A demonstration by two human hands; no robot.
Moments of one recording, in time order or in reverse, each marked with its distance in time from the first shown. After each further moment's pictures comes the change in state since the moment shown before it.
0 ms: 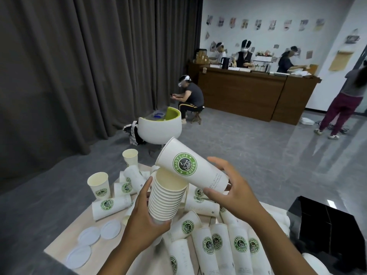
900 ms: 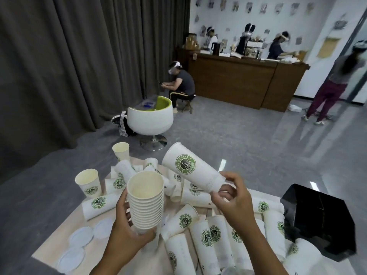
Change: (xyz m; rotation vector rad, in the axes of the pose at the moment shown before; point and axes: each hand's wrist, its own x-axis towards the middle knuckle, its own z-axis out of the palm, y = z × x) left_hand -0.007 -0.062 -0.019 -0.108 0.011 -0.037; right_hand -0.017 0.061 0.043 0.220 0.372 0.165
